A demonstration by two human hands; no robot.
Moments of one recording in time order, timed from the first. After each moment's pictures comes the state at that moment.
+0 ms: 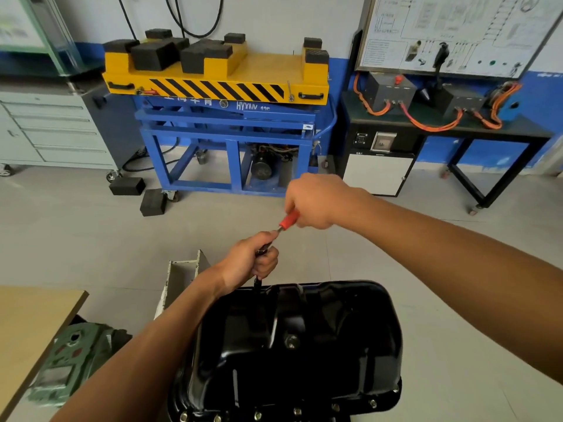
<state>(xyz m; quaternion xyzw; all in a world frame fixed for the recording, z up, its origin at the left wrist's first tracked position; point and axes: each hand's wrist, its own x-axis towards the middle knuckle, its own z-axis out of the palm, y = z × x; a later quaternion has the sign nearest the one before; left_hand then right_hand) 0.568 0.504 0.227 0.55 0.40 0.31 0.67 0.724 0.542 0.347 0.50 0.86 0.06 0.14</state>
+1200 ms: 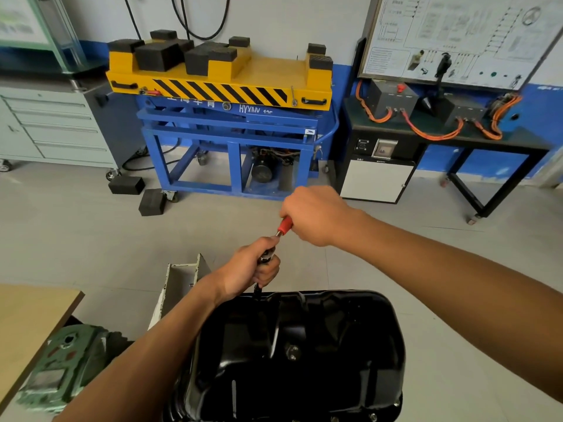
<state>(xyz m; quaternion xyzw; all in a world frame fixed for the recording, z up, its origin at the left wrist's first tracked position) 0.568 0.505 0.226 0.55 0.40 0.32 0.66 0.719 0.539 0.331 0.48 0.86 0.14 0.10</state>
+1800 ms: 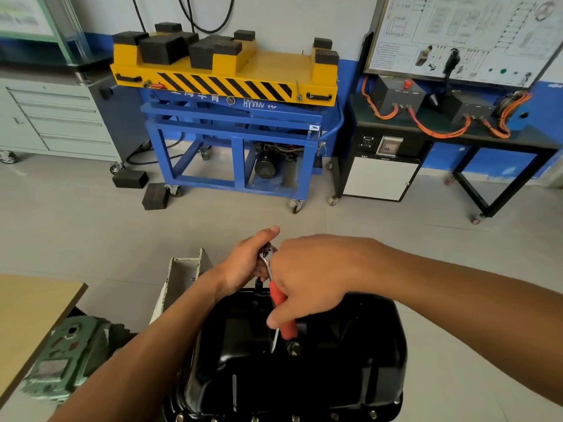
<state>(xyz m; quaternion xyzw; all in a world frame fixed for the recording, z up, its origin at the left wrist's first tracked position) 0.563 0.509 0.217 0.50 0.45 0.36 0.65 0.704 0.462 0.351 0.35 0.90 -0.15 0.19</state>
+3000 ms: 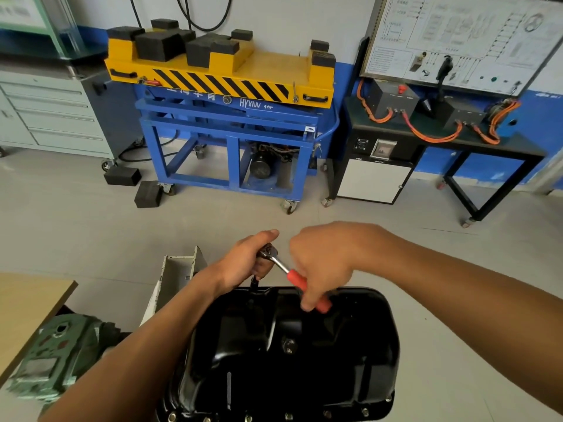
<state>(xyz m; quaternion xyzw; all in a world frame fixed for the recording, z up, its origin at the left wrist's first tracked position) 0.567 0.506 0.224 0.55 0.43 0.34 0.64 0.718 0.483 0.352 0.40 0.84 -0.14 0.33</state>
